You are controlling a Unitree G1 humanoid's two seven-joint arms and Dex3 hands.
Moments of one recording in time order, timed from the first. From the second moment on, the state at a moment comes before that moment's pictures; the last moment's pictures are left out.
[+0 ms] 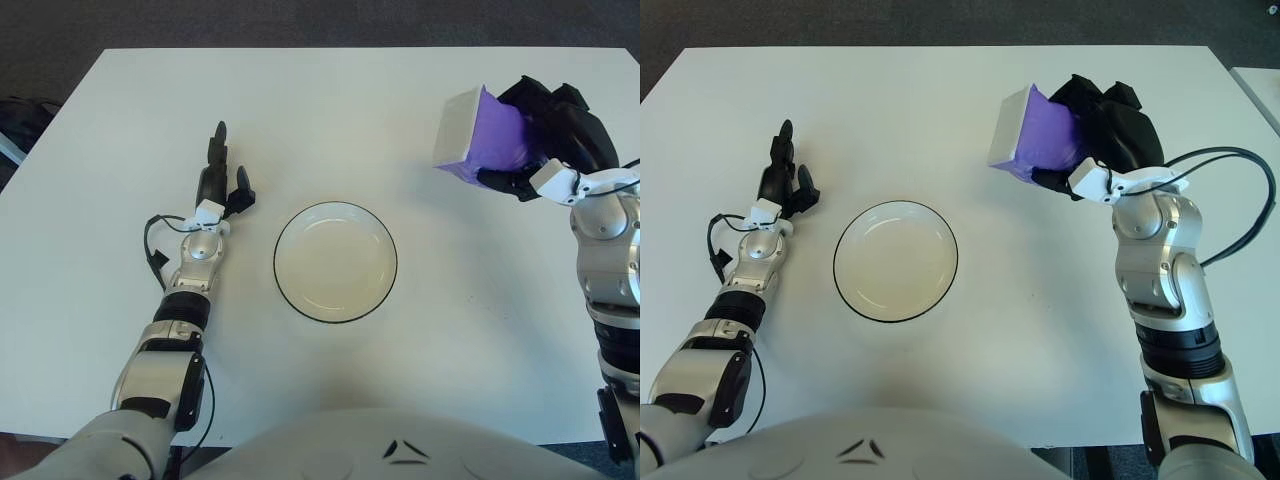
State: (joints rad) left arm -0.40 0.23 0.04 0.76 0.09 -0.61 0.11; right arm -0.33 -0.58 -0.02 -0.43 -0.56 0.29 0.27
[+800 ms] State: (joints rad) left arm -0.40 0.23 0.04 0.75 0.09 -0.60 0.11; right arm -0.37 -0.36 0.22 -0.54 -0.54 0.24 0.29
